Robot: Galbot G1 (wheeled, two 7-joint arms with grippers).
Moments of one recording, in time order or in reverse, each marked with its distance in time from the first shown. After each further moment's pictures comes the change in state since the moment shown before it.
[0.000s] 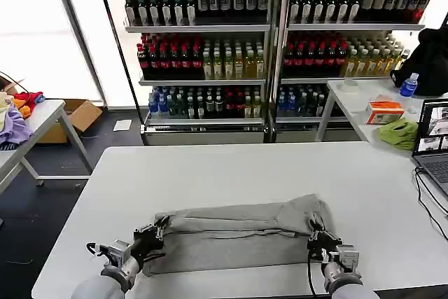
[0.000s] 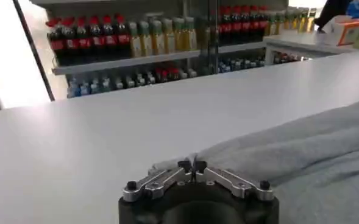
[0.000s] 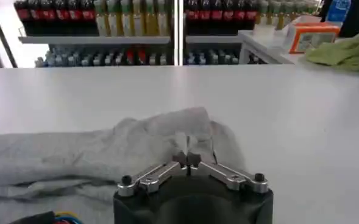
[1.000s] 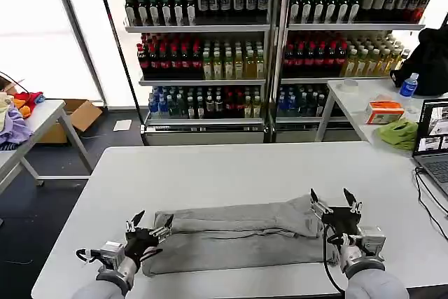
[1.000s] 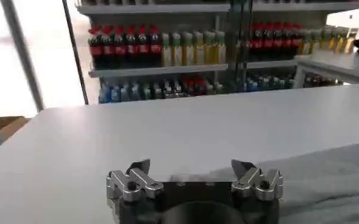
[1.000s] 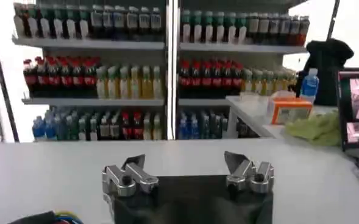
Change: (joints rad) left arm 0.061 -0.118 -0.065 -0.102 -0.014 0.050 -0.110; right arm 0.049 -0.054 0.088 0.176 0.039 0.019 0.007
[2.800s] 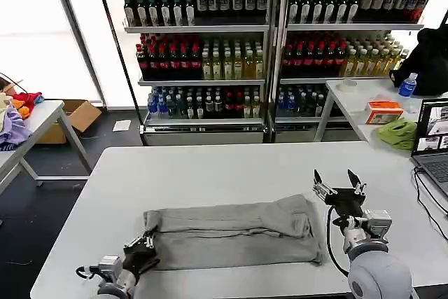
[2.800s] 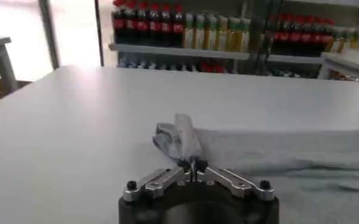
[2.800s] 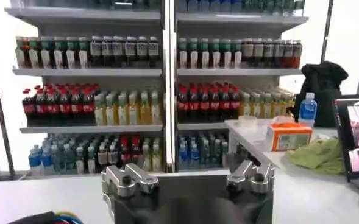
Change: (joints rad) left arm 0.039 -0.093 -0.117 0.102 0.005 -0.035 0.059; right arm 0.114 -0.036 -0.019 -0.031 0.053 0.009 0.040
